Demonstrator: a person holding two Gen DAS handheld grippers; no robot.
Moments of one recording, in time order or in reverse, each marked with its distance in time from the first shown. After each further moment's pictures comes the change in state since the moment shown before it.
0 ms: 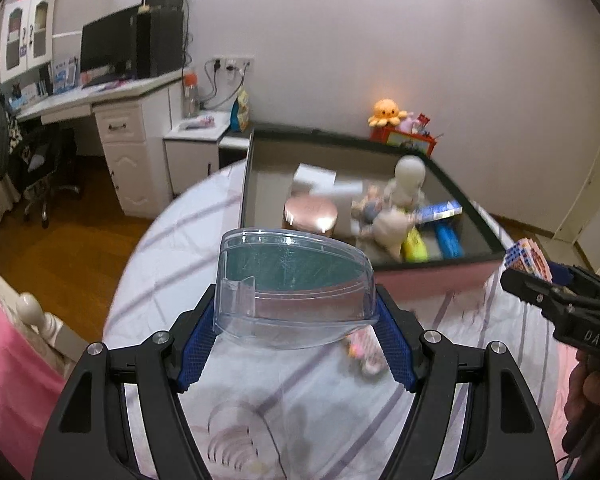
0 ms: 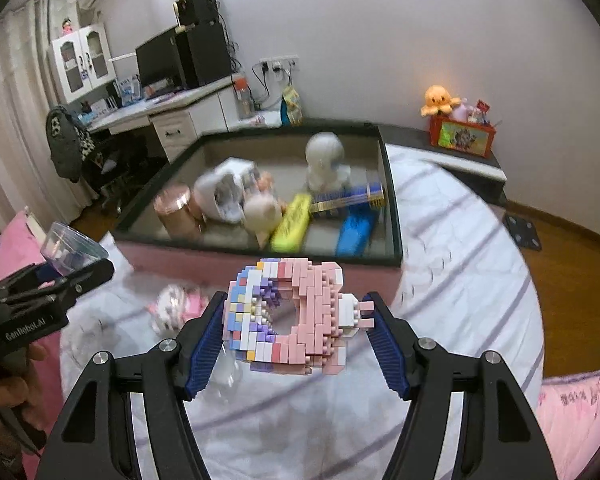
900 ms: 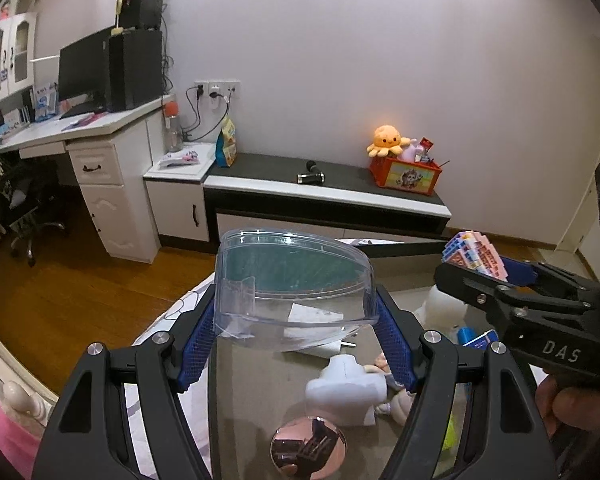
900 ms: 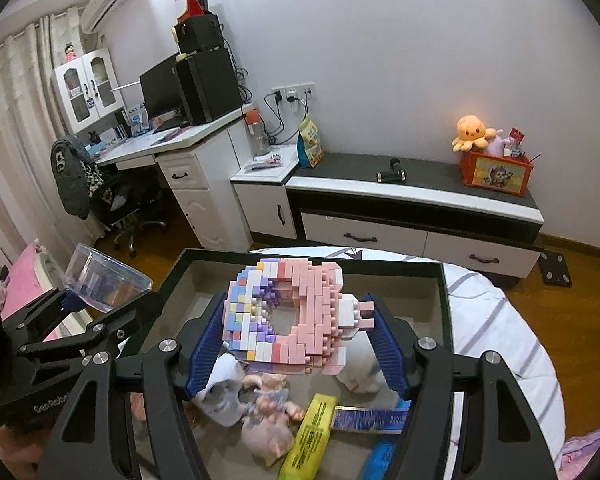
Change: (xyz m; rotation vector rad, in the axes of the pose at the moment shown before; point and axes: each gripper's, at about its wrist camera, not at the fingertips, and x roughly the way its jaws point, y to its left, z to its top) left arm 0.113 -0.006 0.126 0.029 -0.040 -0.014; right arm 0.112 -0.005 0.130 0.023 -0.033 0.075
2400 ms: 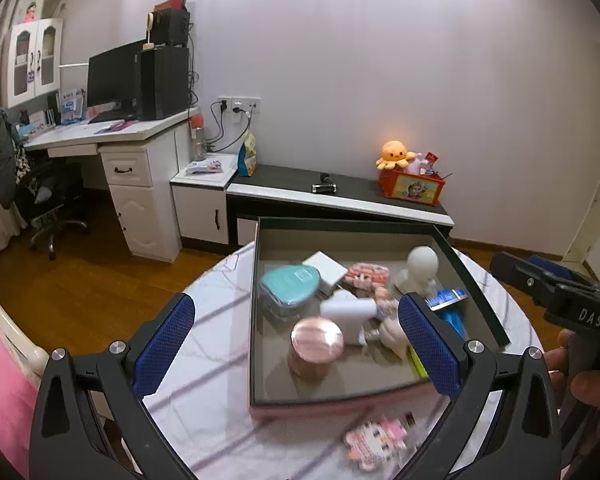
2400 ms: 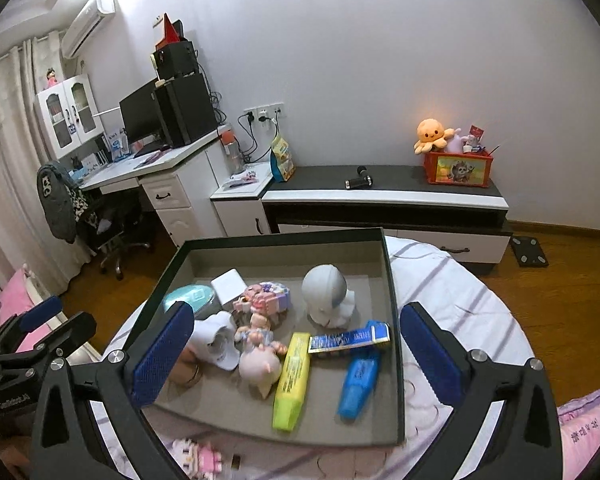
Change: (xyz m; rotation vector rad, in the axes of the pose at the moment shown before) left arm -0.113 0.004 -0.051 -0.024 -0.067 0.049; right arm -0.095 0.001 -0.042 0.069 -0.096 -0.084
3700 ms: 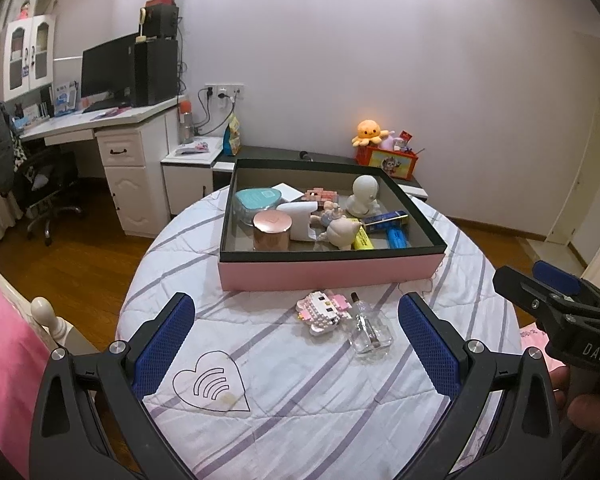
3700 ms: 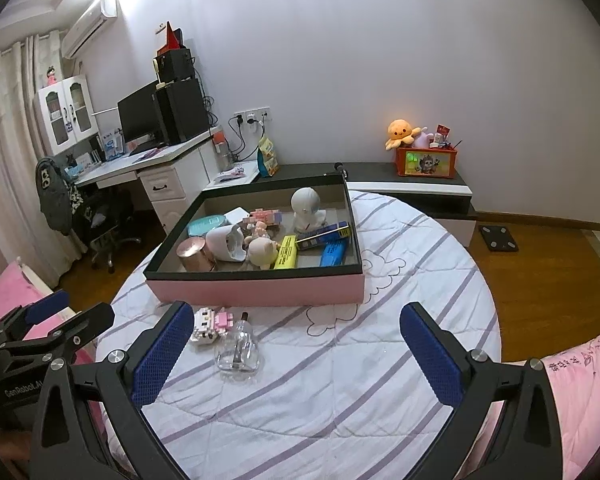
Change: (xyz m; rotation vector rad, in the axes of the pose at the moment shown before) left arm -0.091 -0.033 -0.088 0.021 0.044 -0.043; right arm -0.116 0.009 -0.106 0.004 -0.020 -0.075
